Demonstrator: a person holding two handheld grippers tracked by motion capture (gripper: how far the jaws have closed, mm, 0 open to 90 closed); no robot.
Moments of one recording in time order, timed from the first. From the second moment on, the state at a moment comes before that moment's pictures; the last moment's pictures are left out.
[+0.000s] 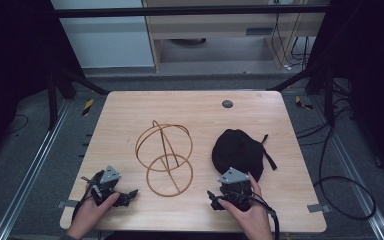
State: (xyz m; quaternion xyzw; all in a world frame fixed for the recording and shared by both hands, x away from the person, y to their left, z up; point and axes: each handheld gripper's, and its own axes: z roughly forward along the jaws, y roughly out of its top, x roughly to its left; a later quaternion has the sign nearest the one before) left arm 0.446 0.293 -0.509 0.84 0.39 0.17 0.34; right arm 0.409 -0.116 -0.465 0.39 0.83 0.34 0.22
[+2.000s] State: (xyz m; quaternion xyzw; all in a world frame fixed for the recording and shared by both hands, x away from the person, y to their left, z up) left arm 0.446 0.293 -0.509 0.84 0.38 0.17 0.35; right arm 0.562 -0.164 -0.394 0.44 0.87 0.16 0.14
